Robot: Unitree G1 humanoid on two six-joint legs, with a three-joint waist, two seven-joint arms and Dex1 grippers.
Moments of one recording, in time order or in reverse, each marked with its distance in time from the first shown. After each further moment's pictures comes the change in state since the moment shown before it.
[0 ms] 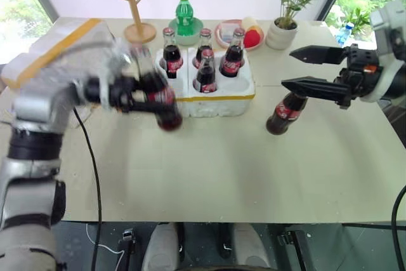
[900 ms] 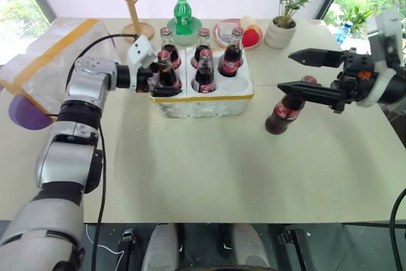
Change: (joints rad) left arm -0.172 -0.219 -0.114 0.661 0.417 -0.606 0.100; right arm 0.064 0.018 -0.034 -0.083 0.007 0.000 -0.084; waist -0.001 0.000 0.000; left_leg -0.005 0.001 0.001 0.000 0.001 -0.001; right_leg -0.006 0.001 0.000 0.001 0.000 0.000
